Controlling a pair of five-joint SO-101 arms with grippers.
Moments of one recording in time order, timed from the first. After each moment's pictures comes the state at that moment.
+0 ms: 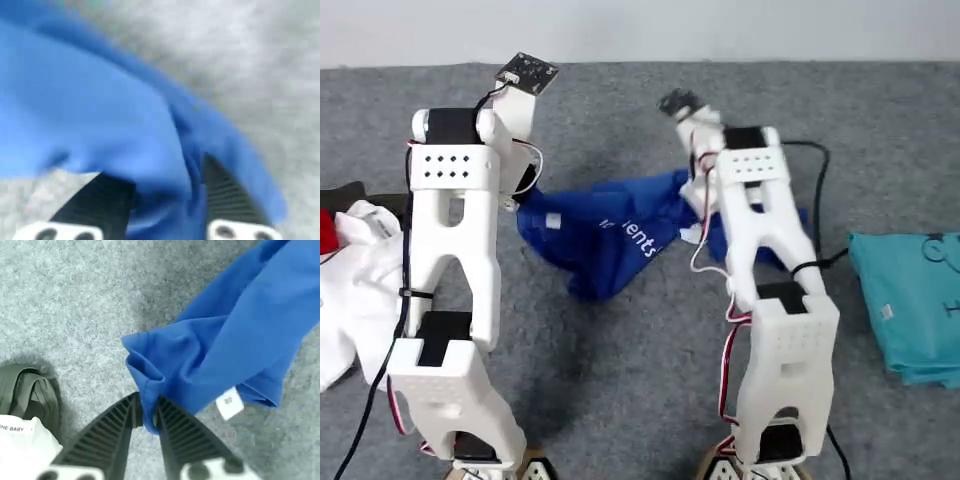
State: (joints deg) left arm -3.1 18.9 -28.3 99.4 -16.0; right arm -8.3 35.6 -32.0 76.6 26.8
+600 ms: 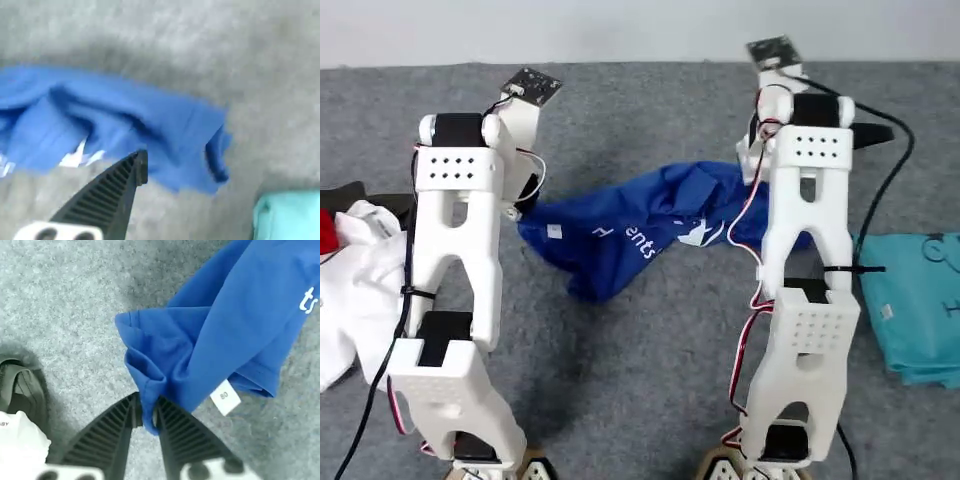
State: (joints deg) left arm -2.9 18.9 -24.2 99.4 -16.0; right arm -1.0 39.3 -54.9 98.5 14.6
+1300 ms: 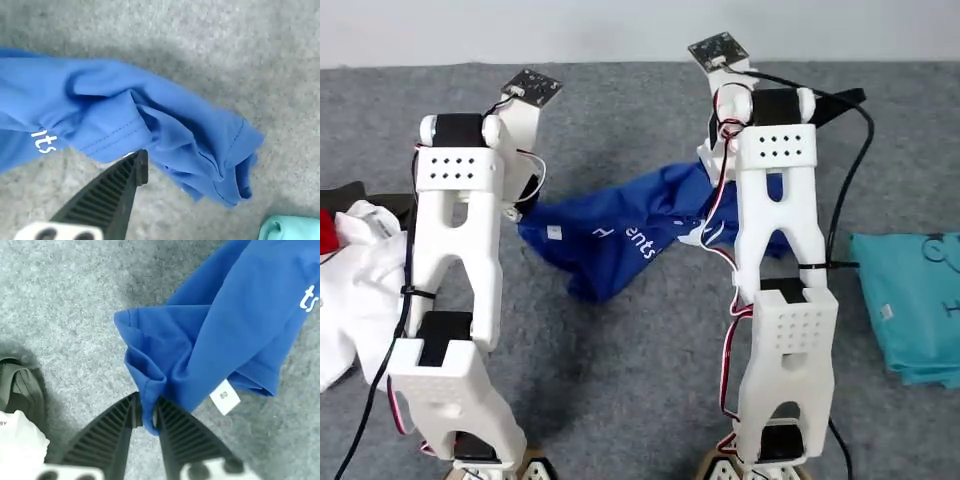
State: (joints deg) left arm -3.0 18.9 -23.8 99.4 -16.0; right arm -7.5 39.6 -59.8 99.6 18.0
